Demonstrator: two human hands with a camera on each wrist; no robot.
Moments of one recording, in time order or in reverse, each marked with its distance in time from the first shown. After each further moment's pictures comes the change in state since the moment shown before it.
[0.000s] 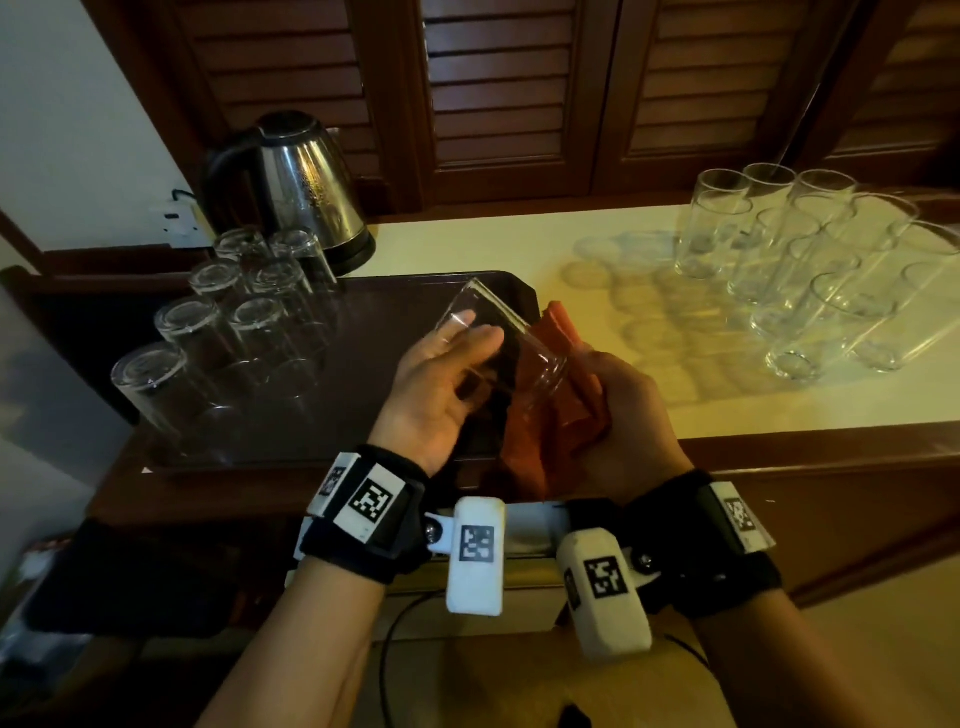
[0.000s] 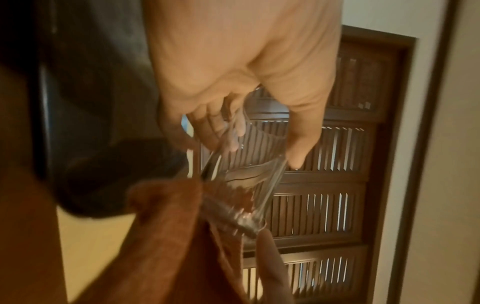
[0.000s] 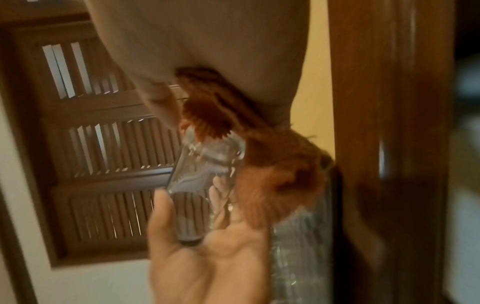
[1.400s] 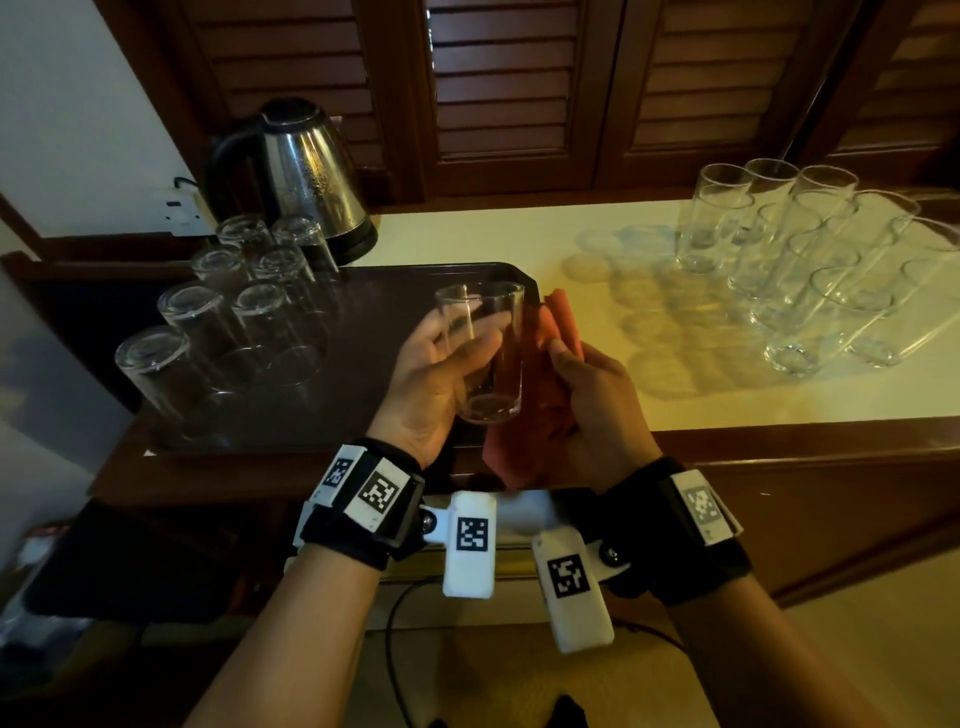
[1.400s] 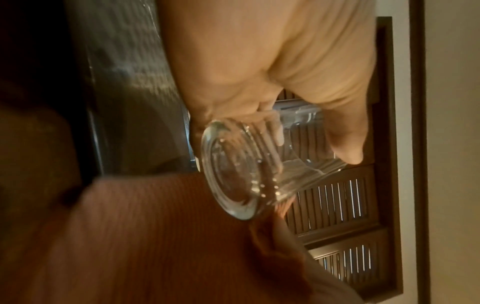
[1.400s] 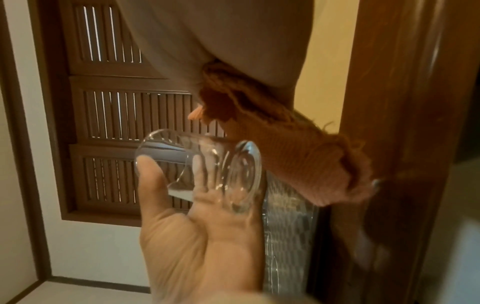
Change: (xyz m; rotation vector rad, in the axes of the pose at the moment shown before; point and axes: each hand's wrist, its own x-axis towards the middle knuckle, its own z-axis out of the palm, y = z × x) left_hand -0.006 -0.006 -0.012 0.093 -0.186 0.143; right_hand 0.006 0.014 0.013 -0.263 0.202 -0.152
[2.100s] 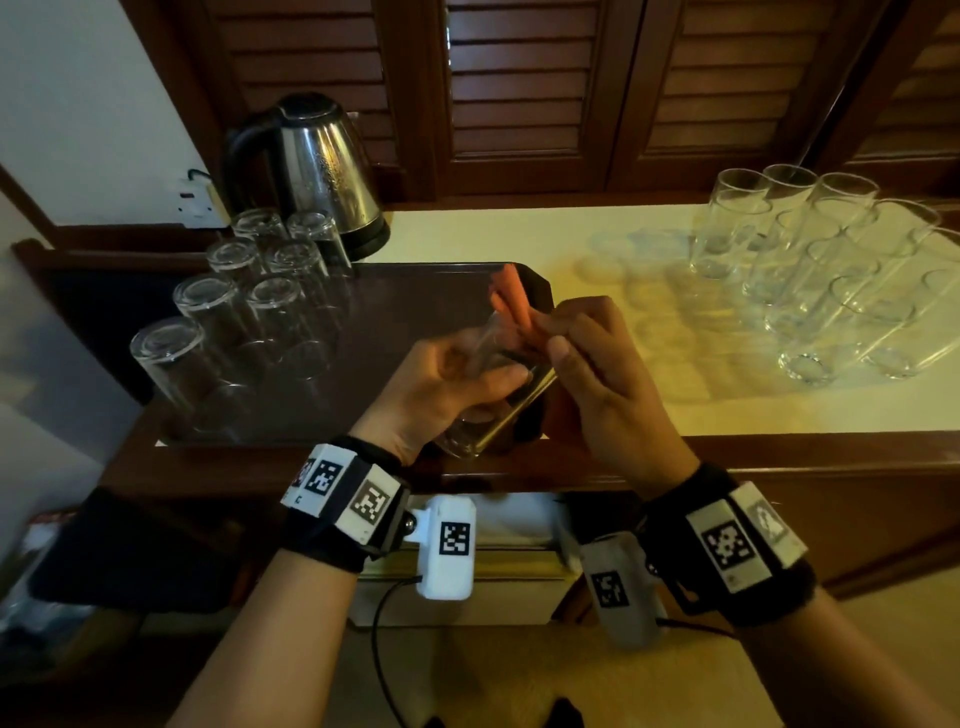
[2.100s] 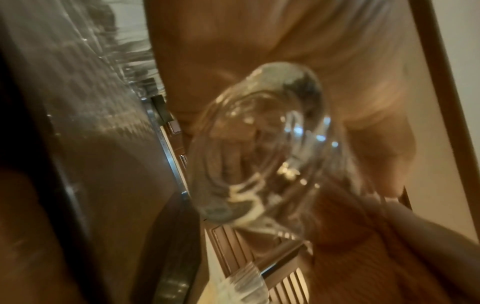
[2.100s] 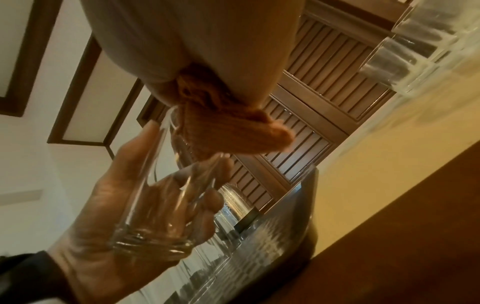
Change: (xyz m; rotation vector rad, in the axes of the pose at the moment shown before) left_hand -0.006 0.010 -0.019 0.277 -0.189 -0.034; right_hand -0.004 -0.009 -0.009 -0.728 -0.327 -0.730
